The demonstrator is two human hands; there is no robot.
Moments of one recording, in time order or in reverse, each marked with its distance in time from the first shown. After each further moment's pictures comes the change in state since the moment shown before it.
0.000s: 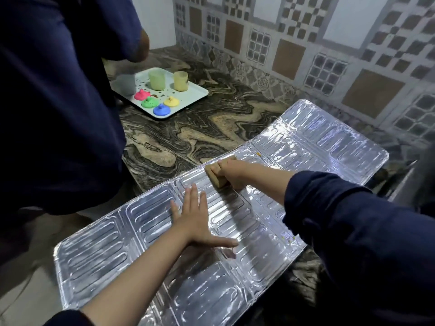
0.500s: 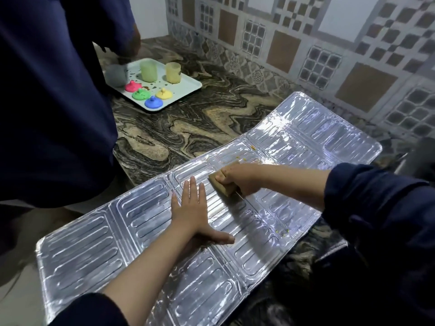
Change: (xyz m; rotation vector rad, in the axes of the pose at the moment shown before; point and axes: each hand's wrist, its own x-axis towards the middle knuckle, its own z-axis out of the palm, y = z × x) left_hand 0.016 0.009 0.008 0.036 0.064 -0.024; right_hand -0.031 0.006 0.025 -0.017 0.017 -0.100
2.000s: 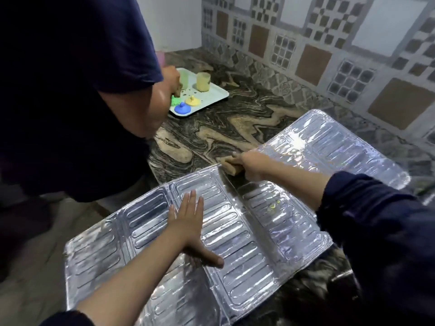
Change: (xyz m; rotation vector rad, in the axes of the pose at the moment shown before) left_hand -0.036 -0.038 0.010 0.042 -0.116 -0.014; right_hand 0.012 0.009 -0.032 0.206 0.287 0.101
